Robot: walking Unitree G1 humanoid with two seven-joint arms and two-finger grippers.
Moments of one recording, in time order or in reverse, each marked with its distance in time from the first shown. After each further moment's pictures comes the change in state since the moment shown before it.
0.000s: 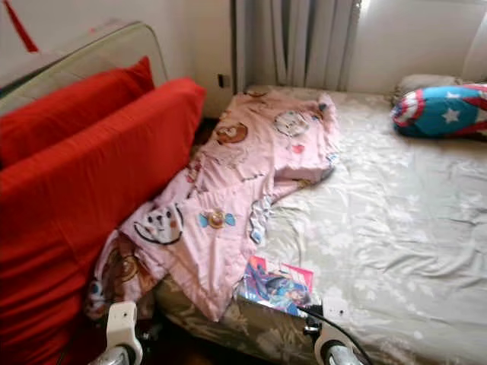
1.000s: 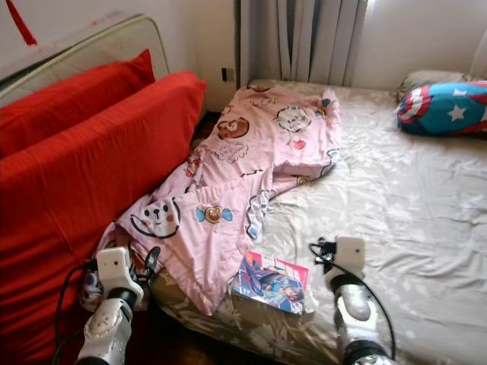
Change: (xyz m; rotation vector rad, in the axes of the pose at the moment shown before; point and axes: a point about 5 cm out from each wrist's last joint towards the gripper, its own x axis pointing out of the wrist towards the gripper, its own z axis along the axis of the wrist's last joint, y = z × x) left arm -0.009 -0.018 0.092 0.003 -0.603 -0.084; right arm 0.004 -0.006 0.126 -0.056 -0.546 -0.004
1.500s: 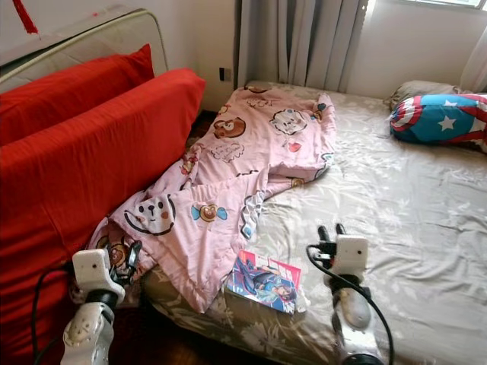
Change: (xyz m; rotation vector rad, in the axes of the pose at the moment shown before) left arm -0.005 0.019 0.031 0.068 -0.169 0.019; right arm -0.012 0.022 0.014 -0.011 -0.200 0.060
